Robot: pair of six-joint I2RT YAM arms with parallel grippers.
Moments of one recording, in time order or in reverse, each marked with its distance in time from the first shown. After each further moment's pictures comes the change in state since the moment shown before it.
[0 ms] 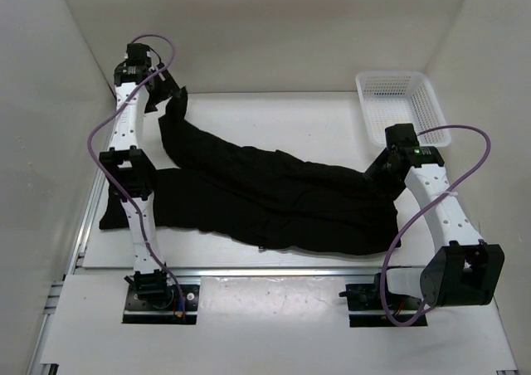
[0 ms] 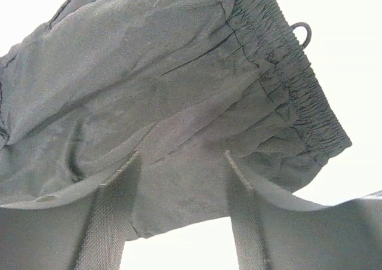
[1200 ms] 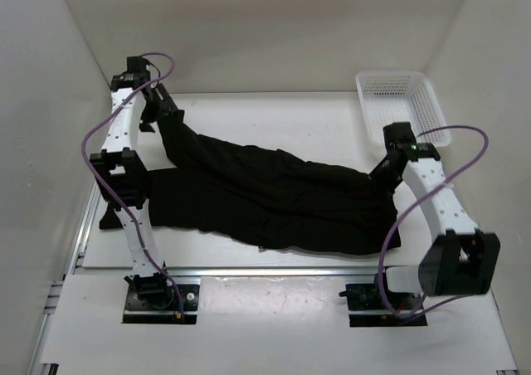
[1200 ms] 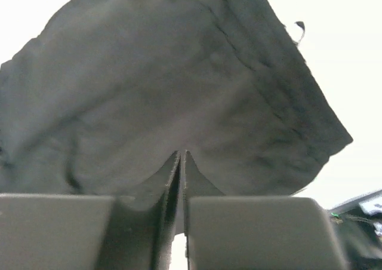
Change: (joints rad) left arm 0.030 -0.209 -0.356 -0.072 -0.008 0.010; right arm -0.005 0.015 -0.021 0.000 0.025 0.043
